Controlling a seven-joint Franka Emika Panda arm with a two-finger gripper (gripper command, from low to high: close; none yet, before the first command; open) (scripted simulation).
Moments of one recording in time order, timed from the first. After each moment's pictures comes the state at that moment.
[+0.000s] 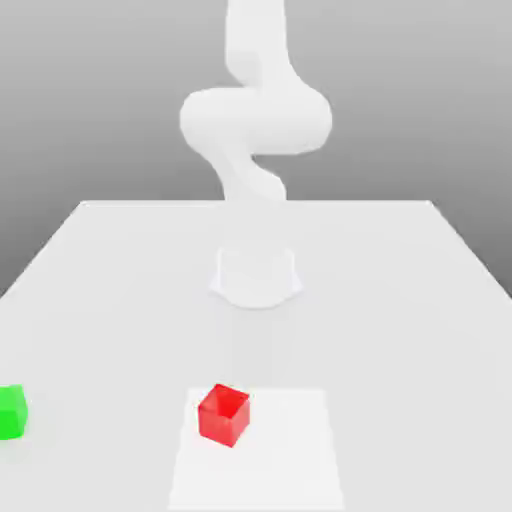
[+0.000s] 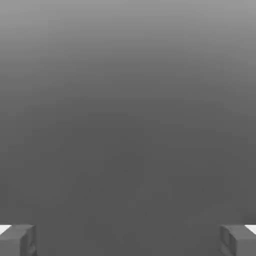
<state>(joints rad) 0.00 -0.72 -0.02 -2.35 0.03 2.35 0.81</state>
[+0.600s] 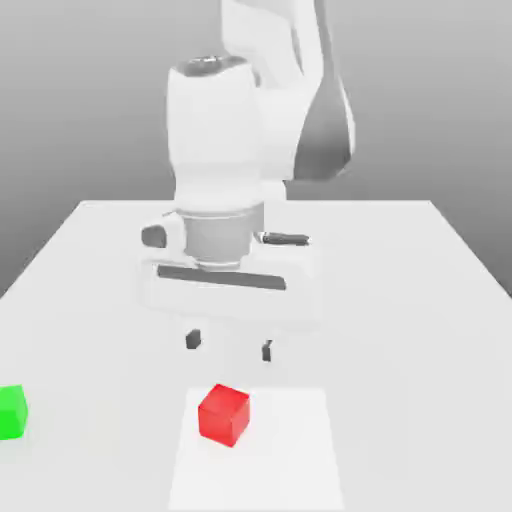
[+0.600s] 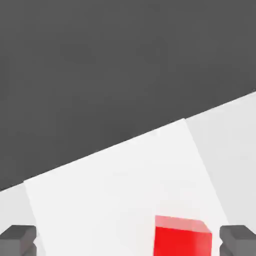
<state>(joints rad) -0.04 -0.05 -0.06 -2.75 0.05 2.76 1.08</state>
